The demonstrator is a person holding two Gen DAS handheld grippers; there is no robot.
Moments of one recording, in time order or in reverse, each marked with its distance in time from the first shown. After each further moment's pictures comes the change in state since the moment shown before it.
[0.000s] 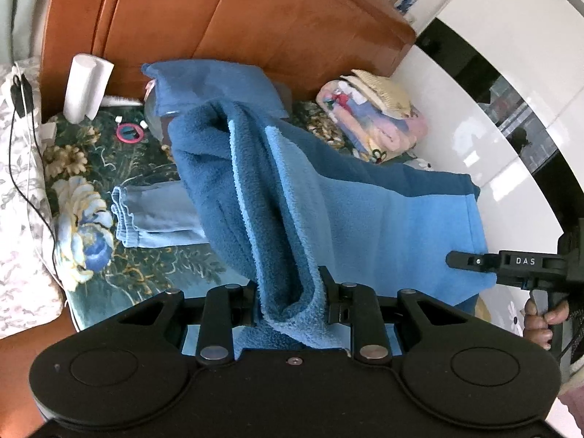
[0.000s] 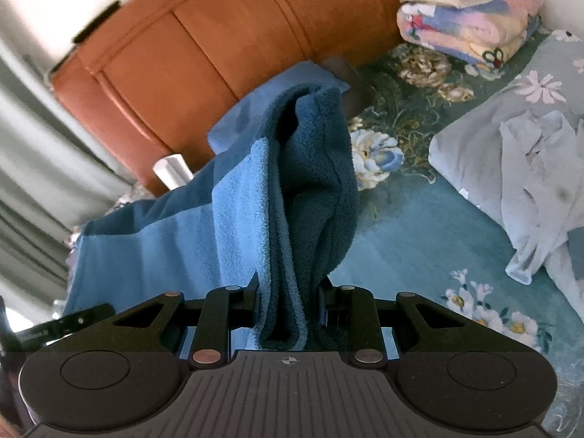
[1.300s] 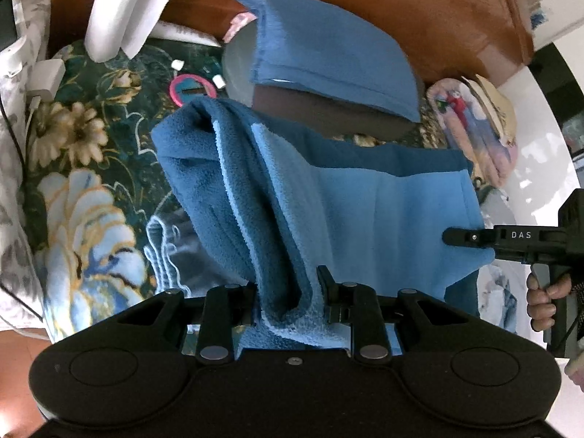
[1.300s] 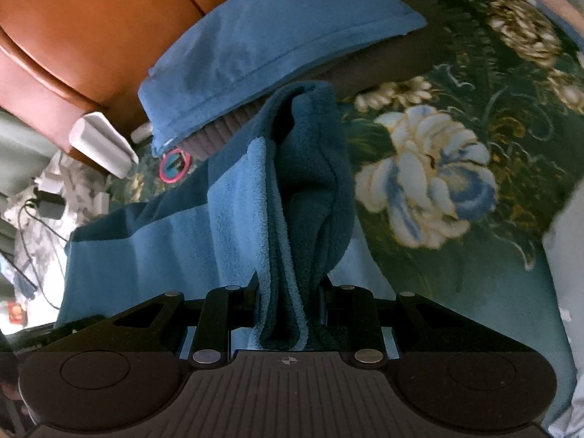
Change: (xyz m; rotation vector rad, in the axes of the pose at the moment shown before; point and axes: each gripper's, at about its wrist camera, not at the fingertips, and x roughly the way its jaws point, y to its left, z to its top) left arm 0.217 0.162 0.123 -0.265 0.161 0.113; right arm 0.330 0.006 0.175 -0.120 0.354 -0.046
